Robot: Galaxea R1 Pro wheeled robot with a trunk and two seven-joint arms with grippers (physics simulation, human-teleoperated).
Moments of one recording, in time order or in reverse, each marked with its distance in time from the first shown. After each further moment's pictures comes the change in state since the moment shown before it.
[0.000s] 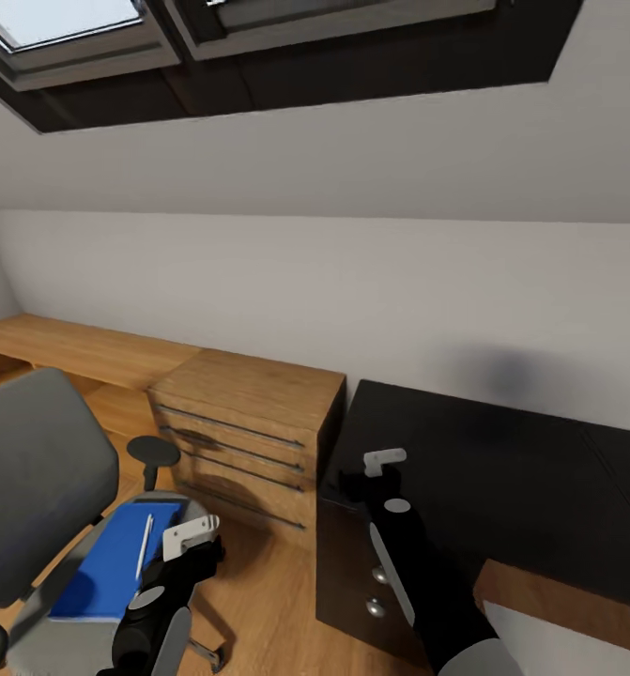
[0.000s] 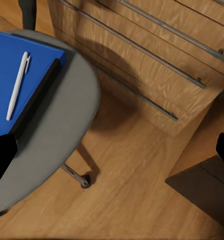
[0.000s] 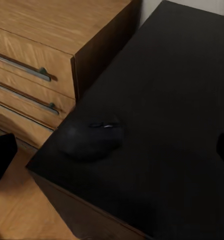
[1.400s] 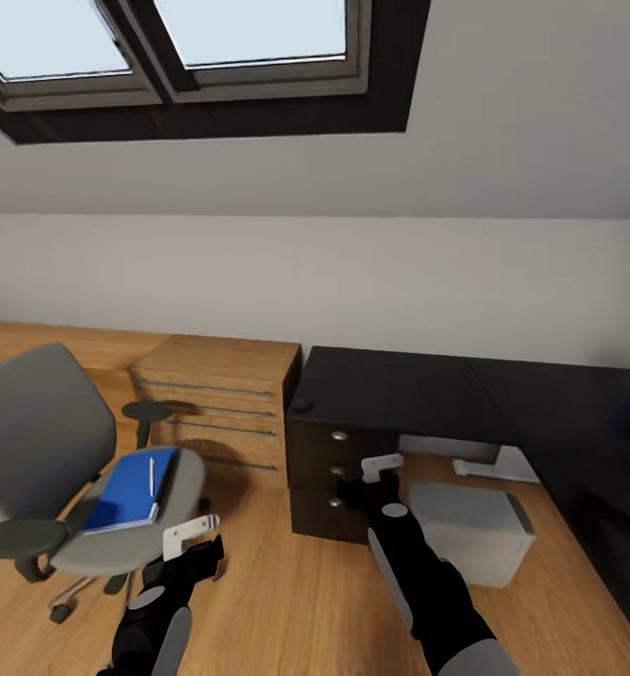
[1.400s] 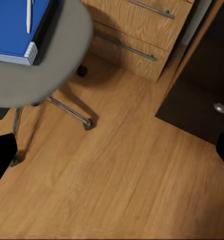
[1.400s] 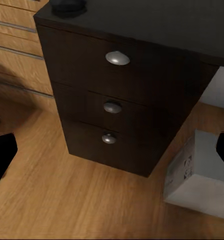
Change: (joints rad) left arm 0.000 -0.001 -0.001 -0.002 0.000 -0.001 0.000; right arm 0.000 0.000 0.005 0.041 -0.006 -0.008 0.003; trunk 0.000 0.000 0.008
